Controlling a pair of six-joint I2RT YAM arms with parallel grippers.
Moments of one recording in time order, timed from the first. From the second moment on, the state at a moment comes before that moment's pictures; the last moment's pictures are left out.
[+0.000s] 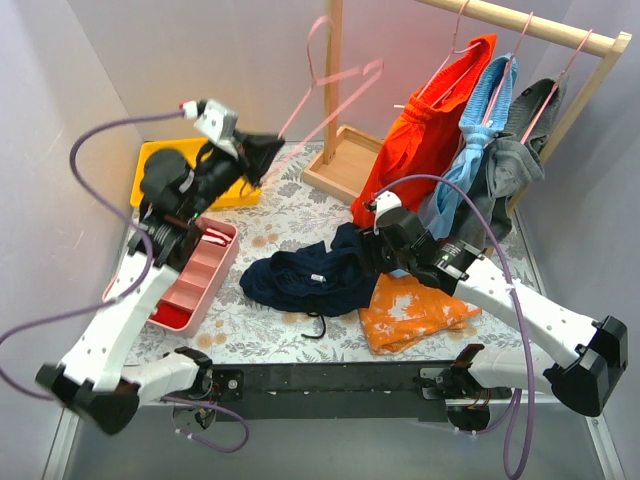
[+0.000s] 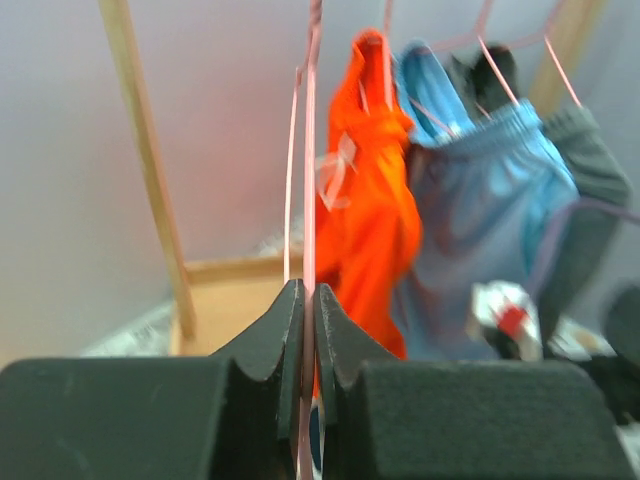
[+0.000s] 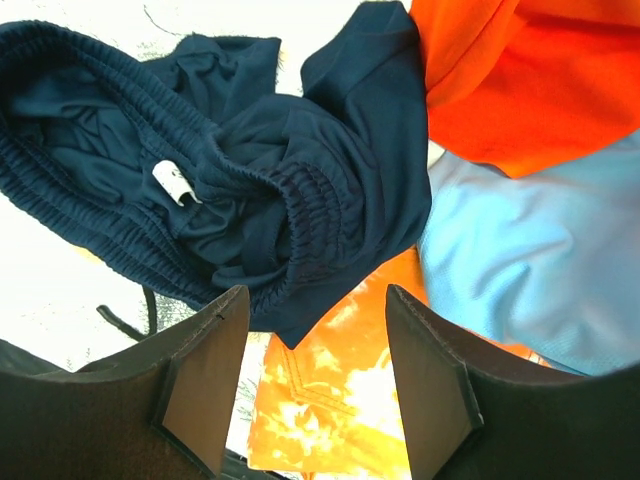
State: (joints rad) left arm -0.46 1.16 1.38 0.04 0.30 -0.11; right arm 0.86 1.15 1.04 -0.63 0.22 0.31
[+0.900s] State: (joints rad) left arm -0.49 0.44 1.00 -0.82 0.41 -0.28; right arm 0.87 1.33 0.99 -0.59 0.29 0.45
